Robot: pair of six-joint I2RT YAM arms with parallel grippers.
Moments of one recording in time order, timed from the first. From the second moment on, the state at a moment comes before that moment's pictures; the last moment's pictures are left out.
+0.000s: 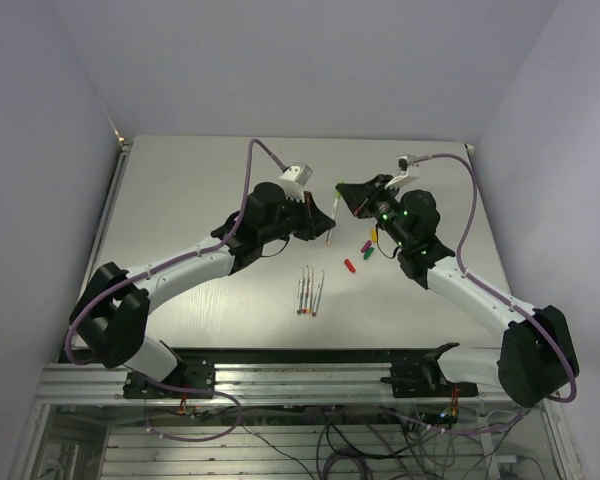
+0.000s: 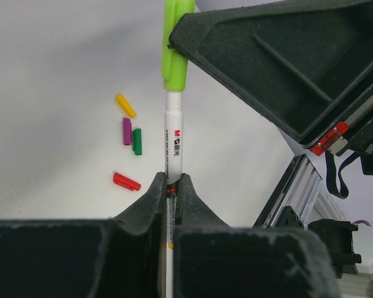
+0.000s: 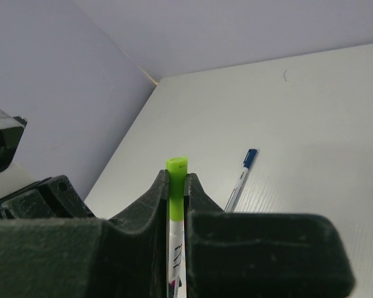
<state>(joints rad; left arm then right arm) -0.76 1.49 1.02 0.24 0.22 -0.56 0.47 1.24 0.76 0.51 -0.09 0.60</state>
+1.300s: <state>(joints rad) -0.69 1.57 1.02 0.23 0.16 -0.59 0.55 1.43 0.98 0.21 -0.05 0.44</state>
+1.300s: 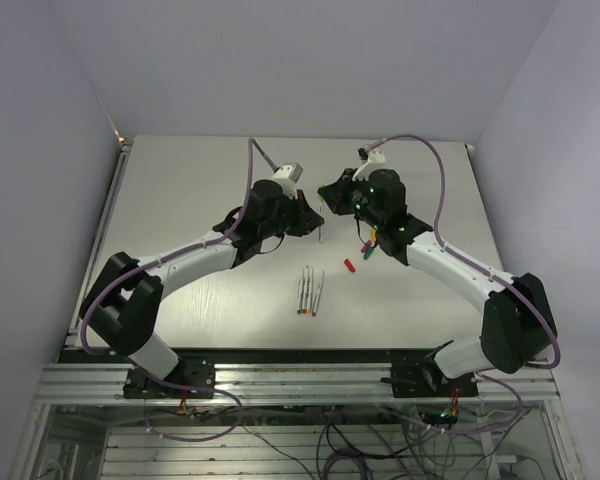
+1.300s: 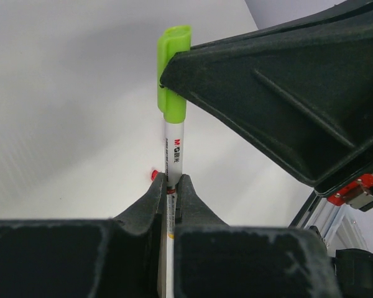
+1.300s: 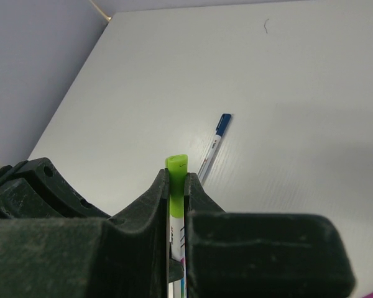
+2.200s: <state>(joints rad) -0.65 1.72 1.05 0.13 -0.03 -0.59 0.60 1.46 1.21 0.04 0.12 0.36</state>
